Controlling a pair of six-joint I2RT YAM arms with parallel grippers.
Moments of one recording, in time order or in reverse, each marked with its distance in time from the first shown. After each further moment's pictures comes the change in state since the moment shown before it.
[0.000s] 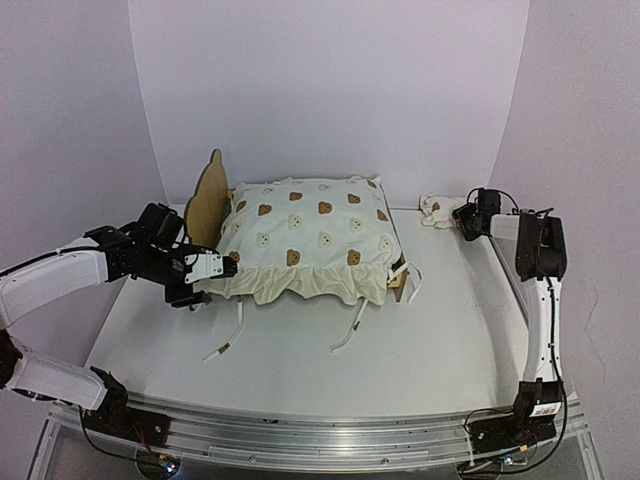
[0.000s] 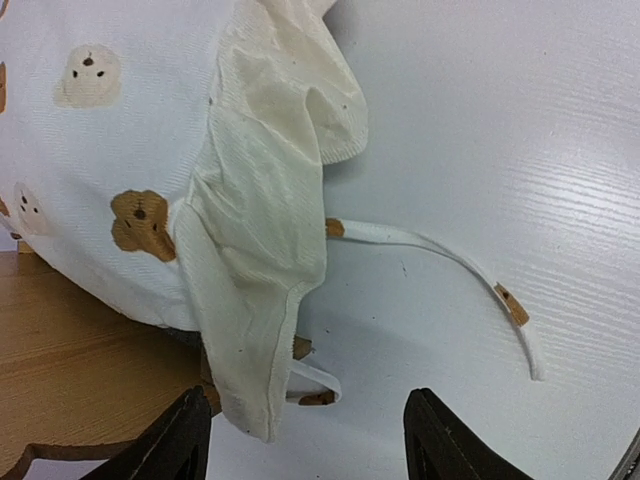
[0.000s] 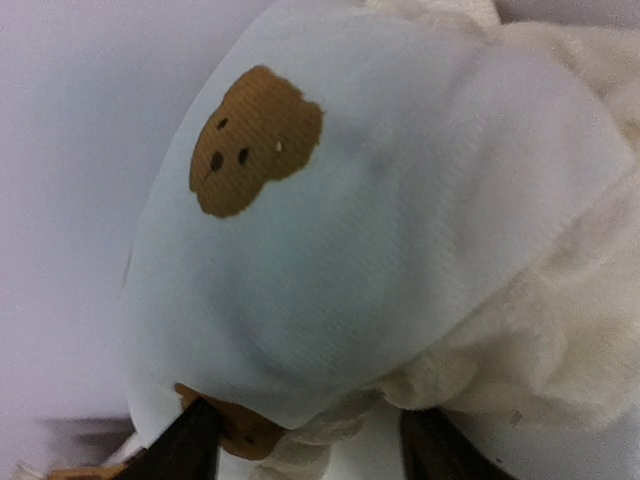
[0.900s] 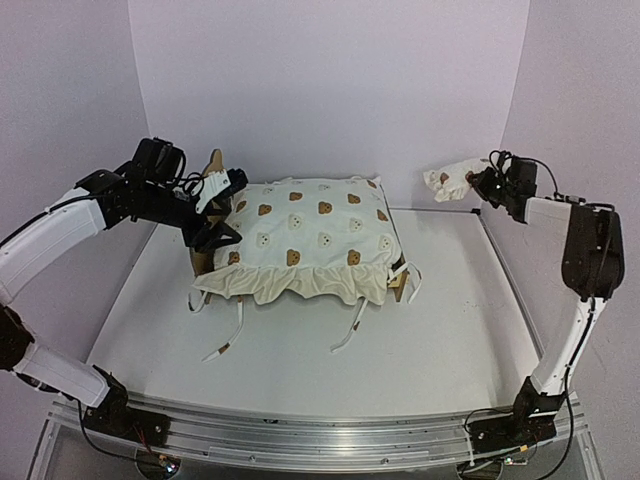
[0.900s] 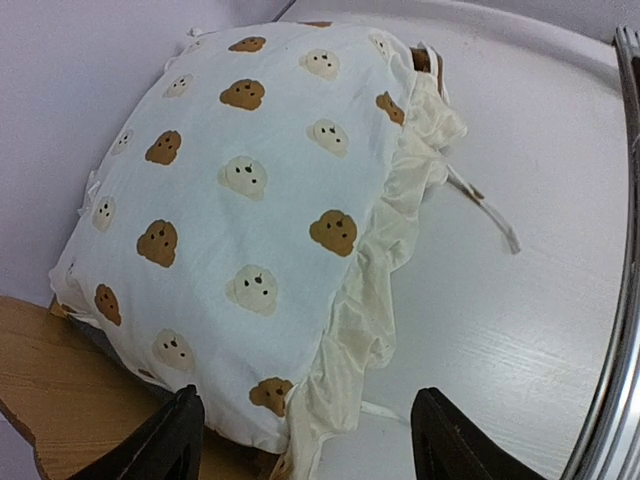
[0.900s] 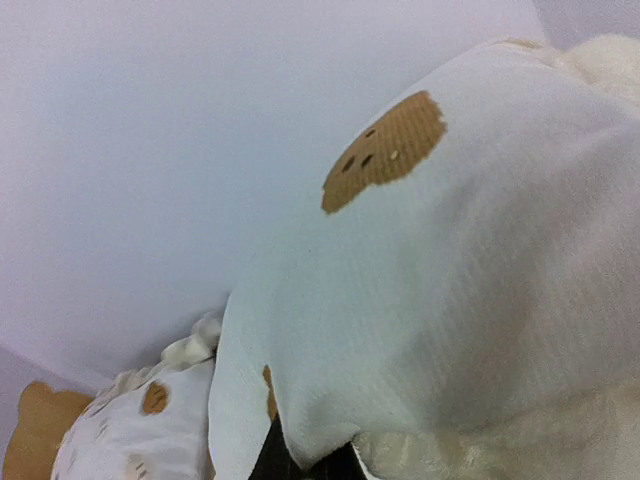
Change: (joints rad) left arm -0.004 0.126 0.447 -0.072 0.256 -0.383; right arm 0.001 -0.596 -0.486 0.226 -0.229 -0.329
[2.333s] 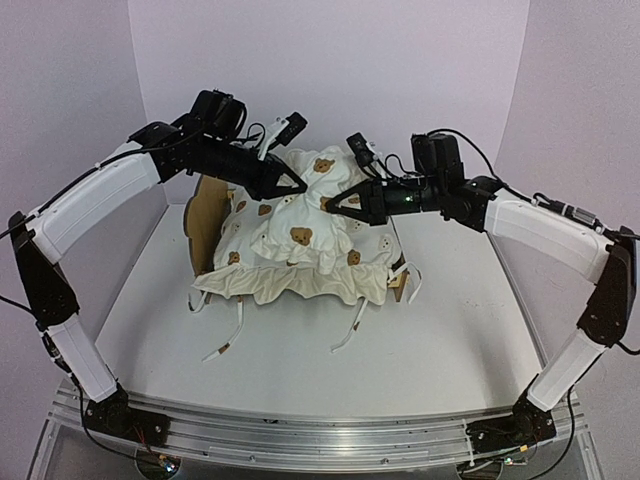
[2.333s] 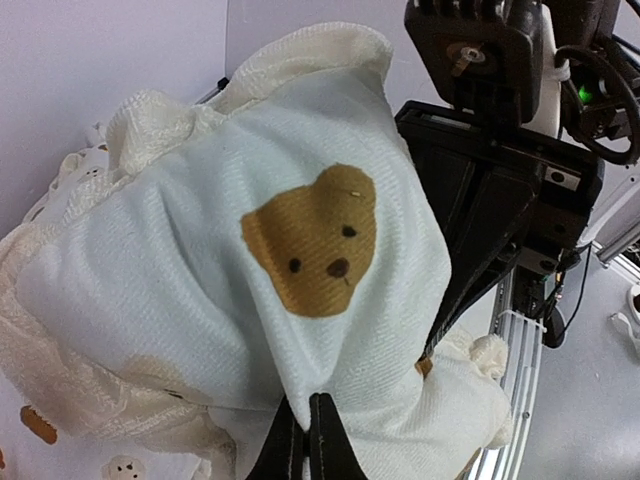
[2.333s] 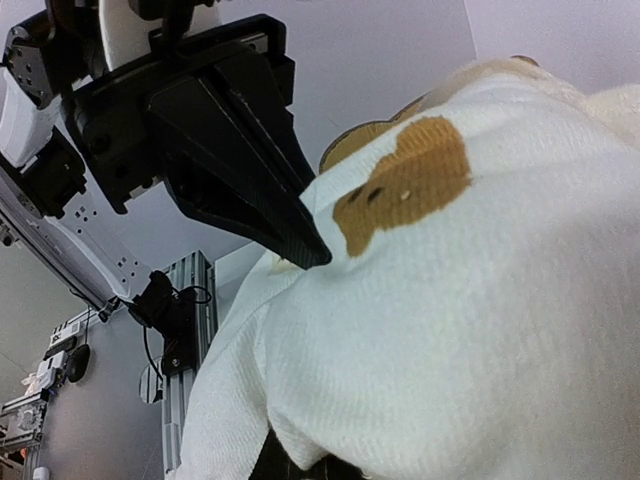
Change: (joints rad) left arm -0.182 0.373 0.550 -0.050 0.181 -0.480; right arm 0.770 -0.323 0.014 -0.405 -0.369 -0.473
